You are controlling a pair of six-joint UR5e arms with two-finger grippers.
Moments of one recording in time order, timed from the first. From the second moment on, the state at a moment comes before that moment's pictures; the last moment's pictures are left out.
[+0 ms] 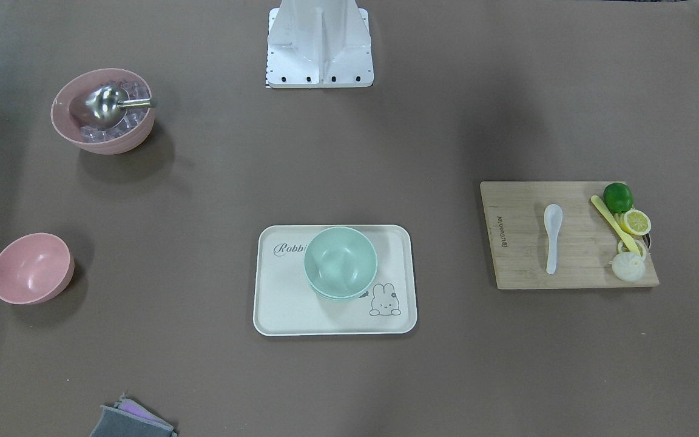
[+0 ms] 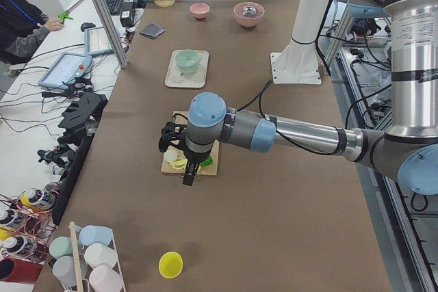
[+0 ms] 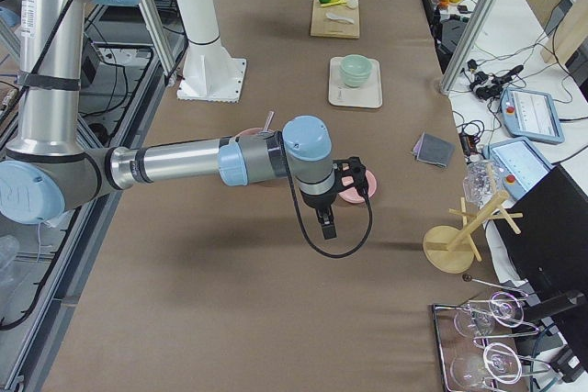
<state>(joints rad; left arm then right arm) -1.62 -1.46 -1.85 -1.69 -2.37 0.00 1.60 -1.72 1.89 -1.45 2.33 -0.08</state>
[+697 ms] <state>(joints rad) -1.62 -1.52 -1.81 -1.80 -2.37 0.01 1.60 -1.71 1.91 -1.31 2.14 -0.09</state>
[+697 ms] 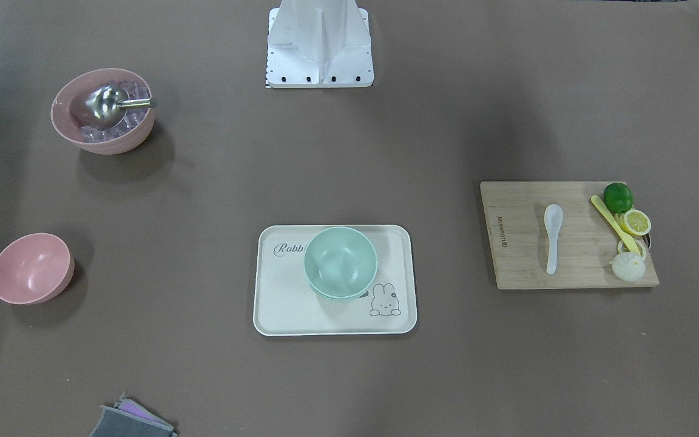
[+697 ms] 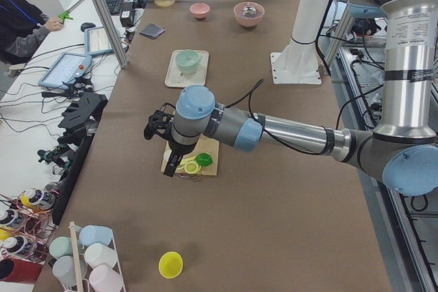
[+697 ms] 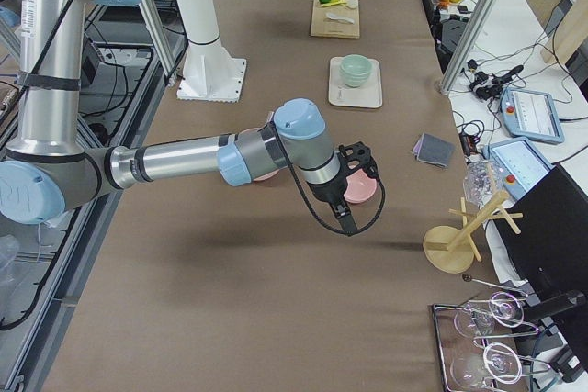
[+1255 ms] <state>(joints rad) -1.59 -1.55 -1.79 -1.92 -2.43 0.00 1.55 -1.72 1.90 -1.31 2.21 -0.07</state>
